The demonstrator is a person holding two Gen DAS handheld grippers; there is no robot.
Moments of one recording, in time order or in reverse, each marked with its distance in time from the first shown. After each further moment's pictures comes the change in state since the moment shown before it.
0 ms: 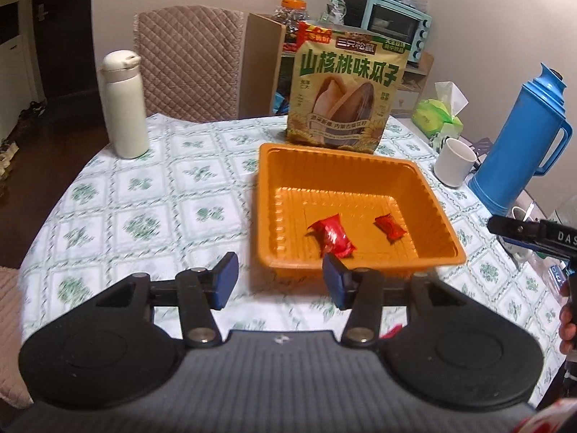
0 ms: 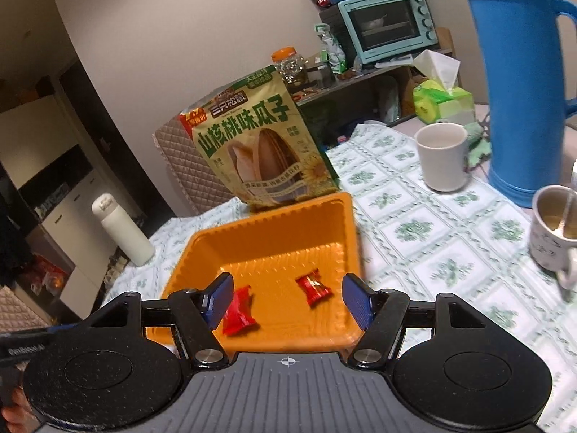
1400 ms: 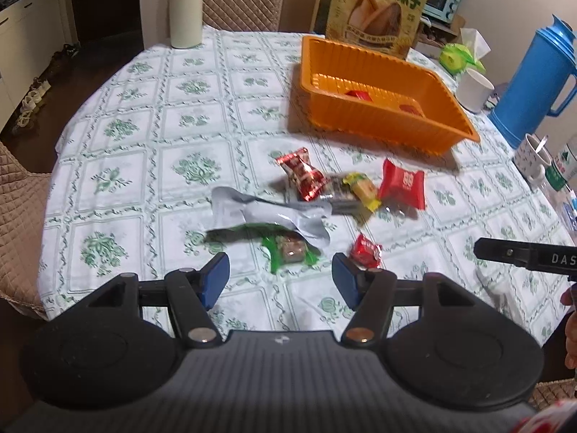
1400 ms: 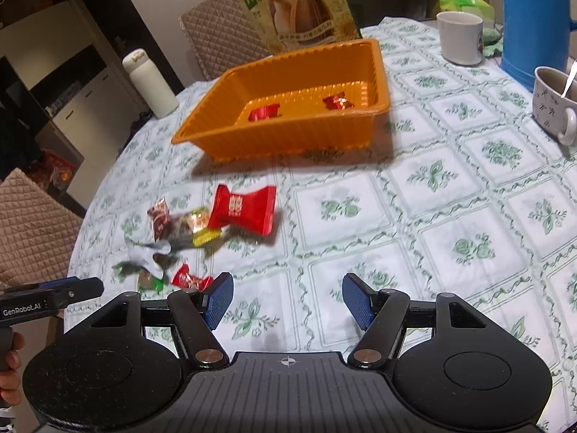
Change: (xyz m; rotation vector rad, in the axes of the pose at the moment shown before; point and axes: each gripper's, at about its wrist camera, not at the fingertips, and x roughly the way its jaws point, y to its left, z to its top) left arm -0.047 0.008 -0.137 -0.084 0.151 0.080; right arm -0.035 0.029 -0.129 -0.098 0.329 0.017
